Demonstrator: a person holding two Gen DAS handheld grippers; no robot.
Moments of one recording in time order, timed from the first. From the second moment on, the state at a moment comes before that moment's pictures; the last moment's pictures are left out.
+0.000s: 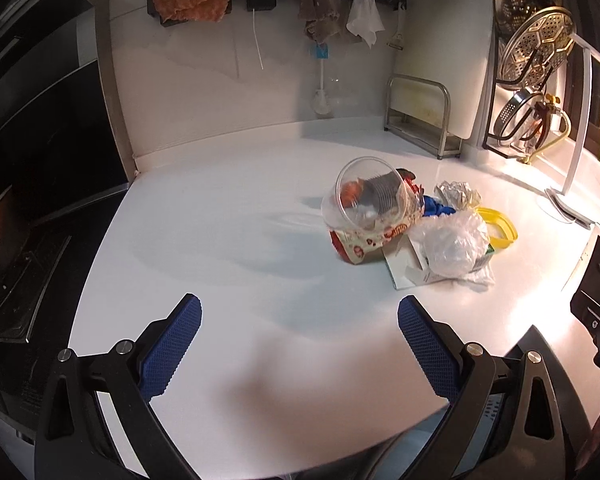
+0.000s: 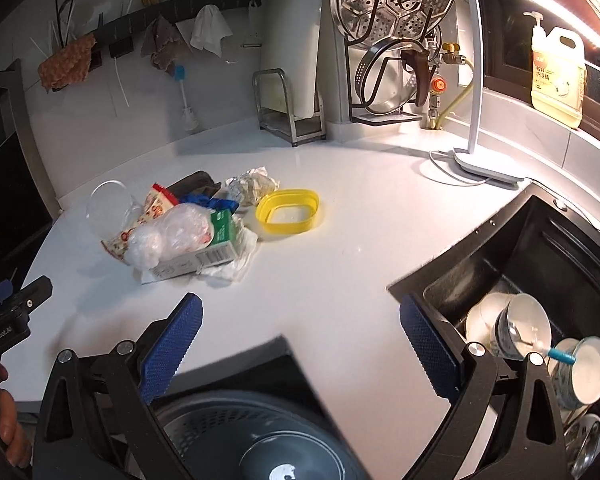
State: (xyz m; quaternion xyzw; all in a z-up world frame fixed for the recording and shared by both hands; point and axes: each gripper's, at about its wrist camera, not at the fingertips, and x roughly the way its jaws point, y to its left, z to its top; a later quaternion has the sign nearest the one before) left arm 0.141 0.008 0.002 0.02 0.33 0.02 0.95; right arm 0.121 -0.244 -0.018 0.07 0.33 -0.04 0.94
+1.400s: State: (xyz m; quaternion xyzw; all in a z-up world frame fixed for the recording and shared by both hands) left arm 0.206 0.004 -0.010 0.01 0.32 0.03 0.95; right arm 0.313 -0.249 -0.060 0.05 0.44 -0.03 0.90
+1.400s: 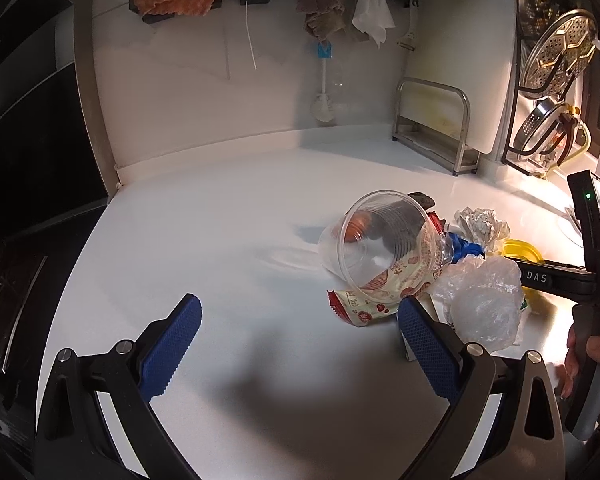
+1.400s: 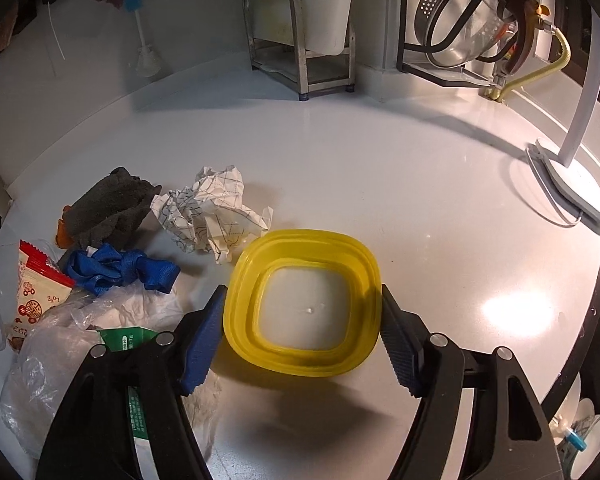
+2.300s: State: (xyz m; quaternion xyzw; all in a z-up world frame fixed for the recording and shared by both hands) left arm 0.280 -0.004 -0.030 0.02 0.35 0.03 0.93; right arm 0.294 -0.284 -0.056 0.15 0.41 0.00 0.90
